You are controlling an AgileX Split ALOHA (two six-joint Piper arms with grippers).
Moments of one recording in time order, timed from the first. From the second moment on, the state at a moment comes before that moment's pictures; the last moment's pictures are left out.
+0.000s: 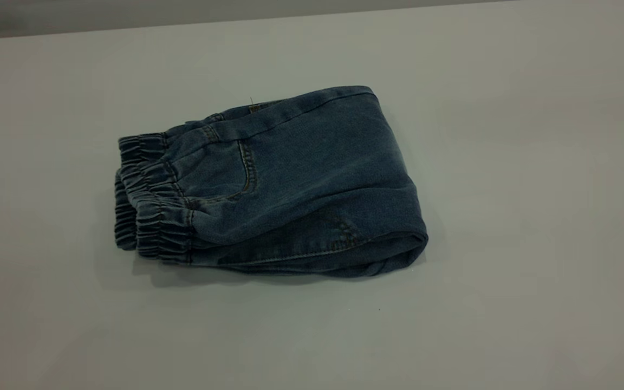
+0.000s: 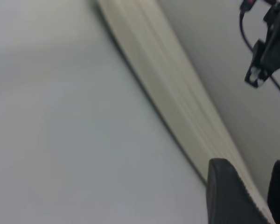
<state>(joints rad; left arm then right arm) -0.24 0.17 -0.74 1.75 -0.80 -1.57 0.70 0.74 -1.52 0.28 1.22 0.02</state>
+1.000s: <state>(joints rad) -0.24 0.15 -0.74 1.74 -1.04 -1.57 0.70 0.16 -0.62 0.09 1.12 0.02</state>
